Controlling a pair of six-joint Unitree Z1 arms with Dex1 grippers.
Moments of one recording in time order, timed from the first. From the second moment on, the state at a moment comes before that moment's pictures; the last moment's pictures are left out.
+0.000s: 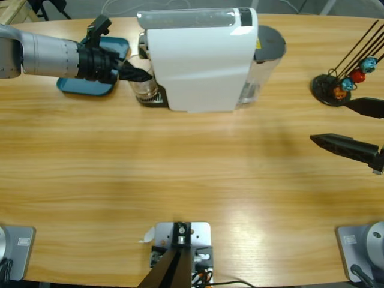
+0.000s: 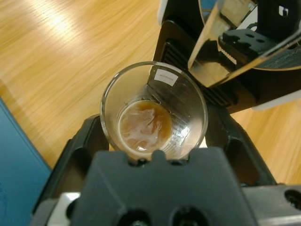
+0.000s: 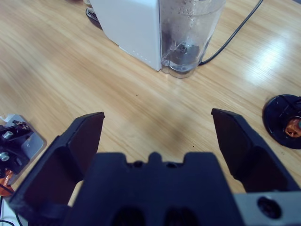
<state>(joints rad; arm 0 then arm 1) -0.55 1.85 -0.86 -0.25 -0.42 0.08 0.62 0.90 -0.52 0.22 0.07 0.02</state>
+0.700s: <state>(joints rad) -0.44 1.65 -0.77 -0.14 -0.42 0.09 0.62 0.91 -0.52 0.22 0.07 0.02</state>
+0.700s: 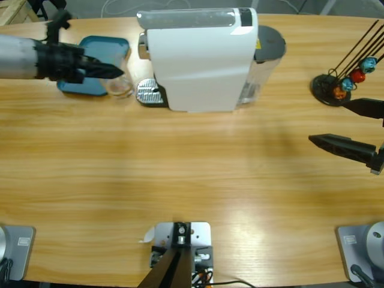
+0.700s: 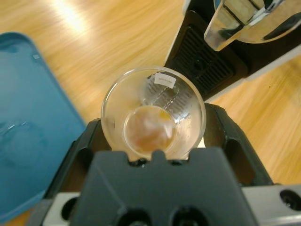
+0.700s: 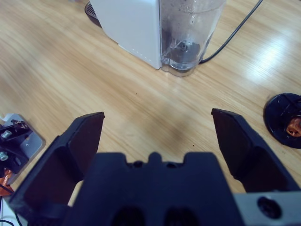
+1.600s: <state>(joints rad) -0.15 1.82 -0.86 -0.17 -0.33 0.09 0.63 0.91 -0.52 0.22 0.07 0.02</state>
